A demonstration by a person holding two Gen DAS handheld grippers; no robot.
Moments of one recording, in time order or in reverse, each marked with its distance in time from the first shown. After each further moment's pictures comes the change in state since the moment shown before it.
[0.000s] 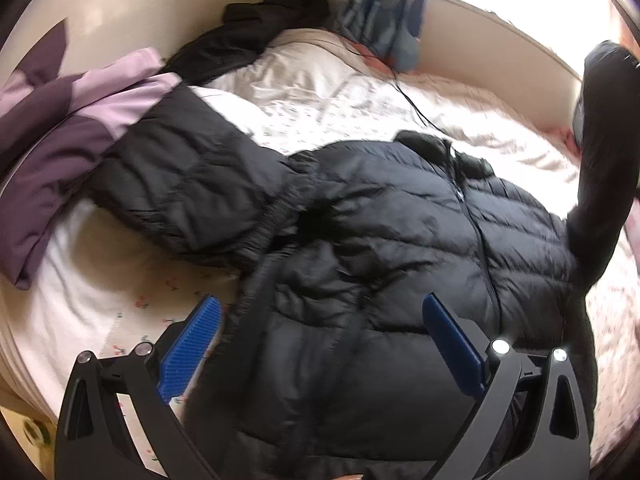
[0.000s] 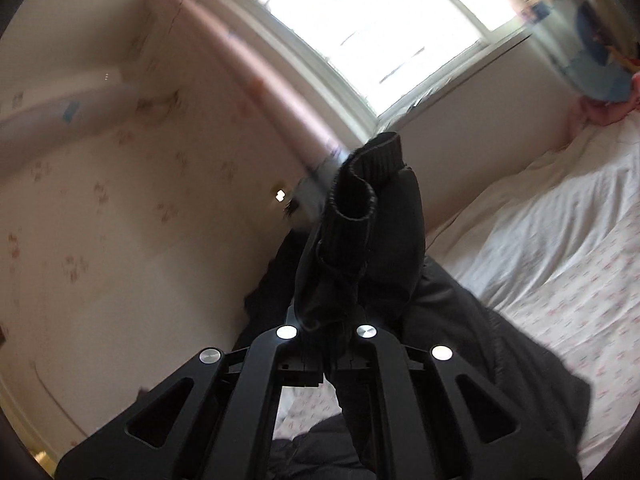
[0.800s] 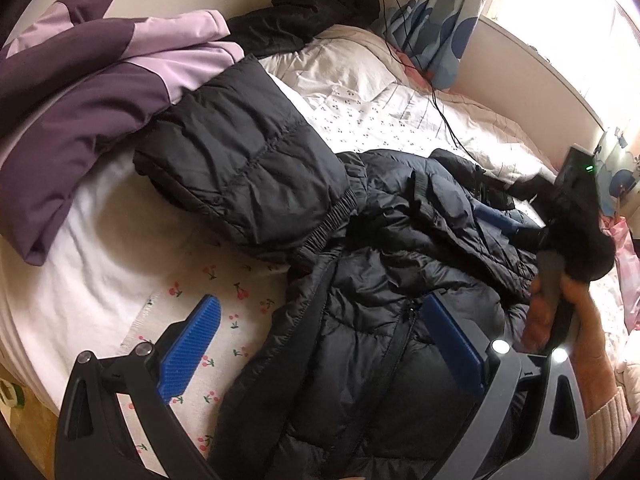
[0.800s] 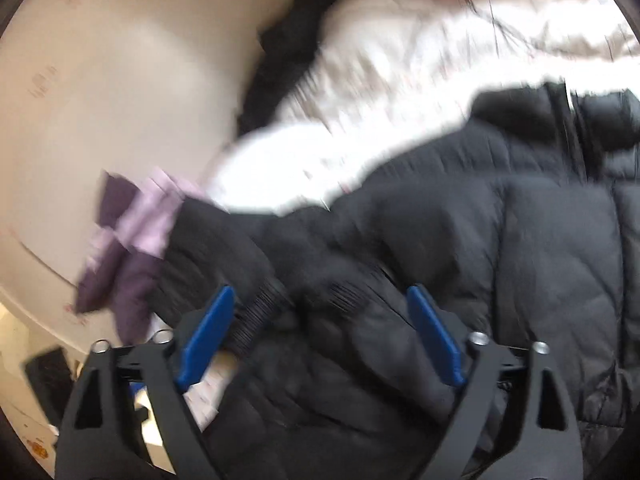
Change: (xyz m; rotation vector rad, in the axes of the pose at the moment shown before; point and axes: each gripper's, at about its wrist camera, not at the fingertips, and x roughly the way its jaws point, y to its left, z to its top) left arm 0.005 0.052 0.004 -0.145 0.029 -0.027; right arm 0.193 0.038 -0.273 0.063 0.668 0.159
